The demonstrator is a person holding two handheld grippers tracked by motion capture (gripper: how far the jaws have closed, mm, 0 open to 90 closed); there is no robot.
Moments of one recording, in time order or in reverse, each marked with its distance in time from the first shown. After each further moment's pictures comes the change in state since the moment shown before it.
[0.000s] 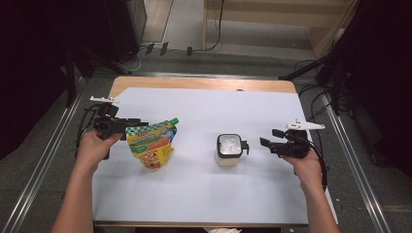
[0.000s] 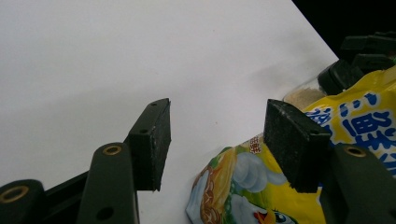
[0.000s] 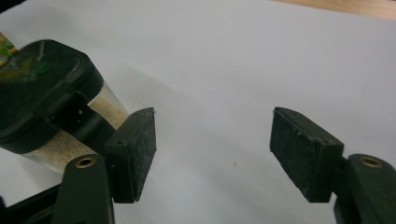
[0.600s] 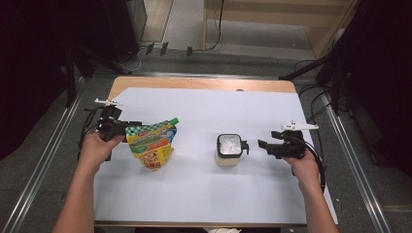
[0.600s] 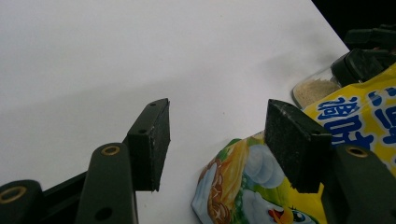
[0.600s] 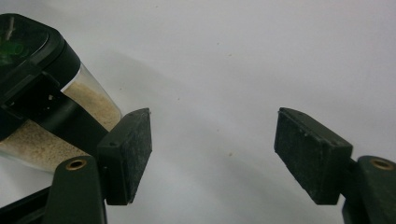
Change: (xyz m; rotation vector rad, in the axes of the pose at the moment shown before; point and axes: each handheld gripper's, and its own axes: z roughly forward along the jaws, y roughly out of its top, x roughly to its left) left arm 0.005 -0.005 0.009 0.035 0.010 -0.013; right arm -0.001 -0.005 0.012 0.047 -0.030 -0.002
